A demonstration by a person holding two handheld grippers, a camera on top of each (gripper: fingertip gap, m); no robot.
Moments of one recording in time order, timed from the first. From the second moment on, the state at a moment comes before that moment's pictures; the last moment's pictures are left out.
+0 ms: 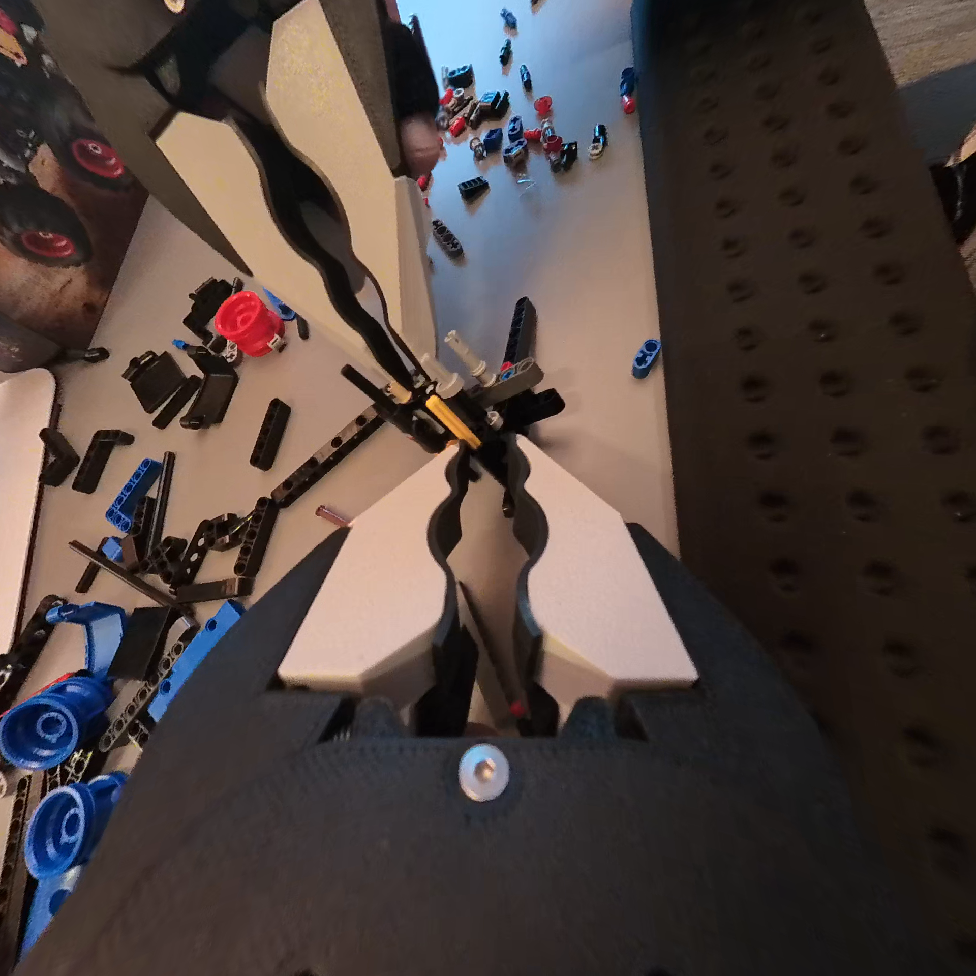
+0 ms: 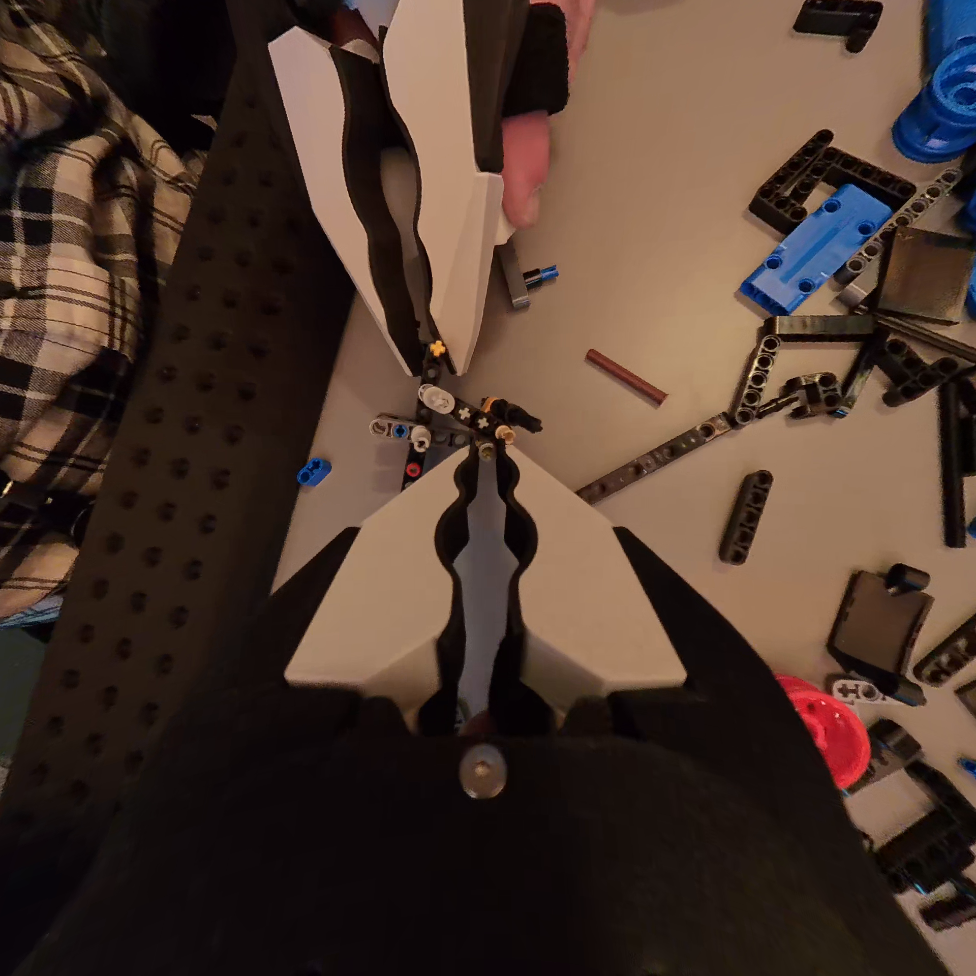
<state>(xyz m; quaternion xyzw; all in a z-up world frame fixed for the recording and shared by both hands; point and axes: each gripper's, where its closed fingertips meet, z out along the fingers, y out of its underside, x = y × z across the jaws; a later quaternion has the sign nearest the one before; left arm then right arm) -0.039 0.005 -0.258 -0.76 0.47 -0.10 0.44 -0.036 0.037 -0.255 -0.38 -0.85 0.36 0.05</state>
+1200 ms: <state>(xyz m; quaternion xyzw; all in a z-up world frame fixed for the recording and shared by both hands) -0.034 0.009 -0.249 -0.77 0.43 -0.12 0.45 -0.030 0.032 -0.245 -0.37 -0.85 0.33 0.14</state>
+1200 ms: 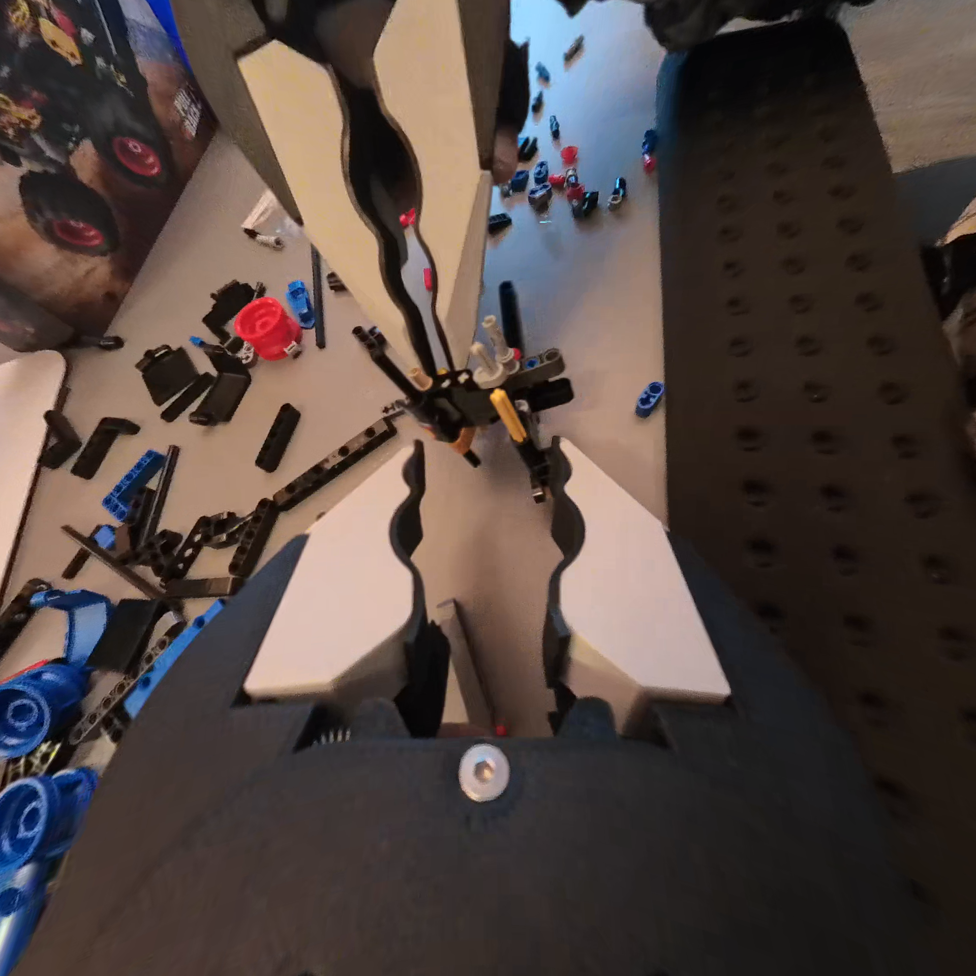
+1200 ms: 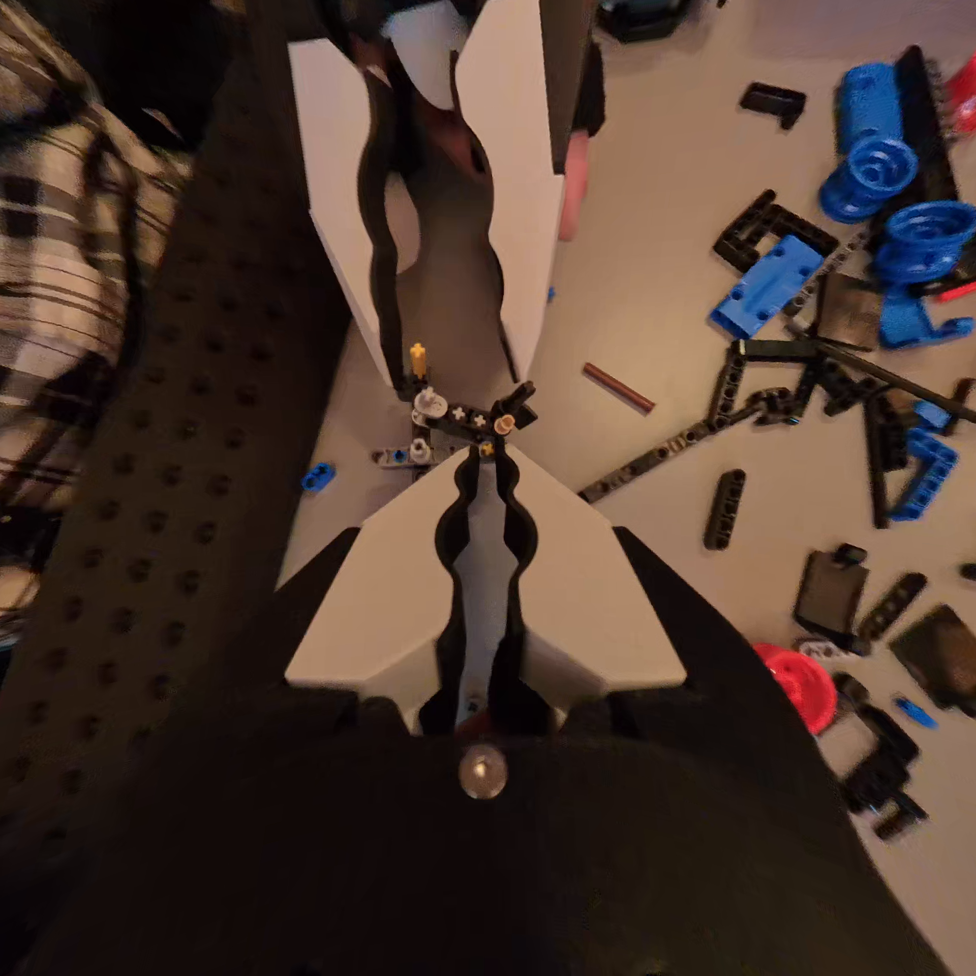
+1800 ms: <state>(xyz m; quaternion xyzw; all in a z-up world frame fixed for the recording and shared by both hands) -0.016 0.008 -0.279 -0.80 0.45 -0.13 0.38 -0.017 0.018 -0.253 -0.40 -0.83 0.36 0.16</state>
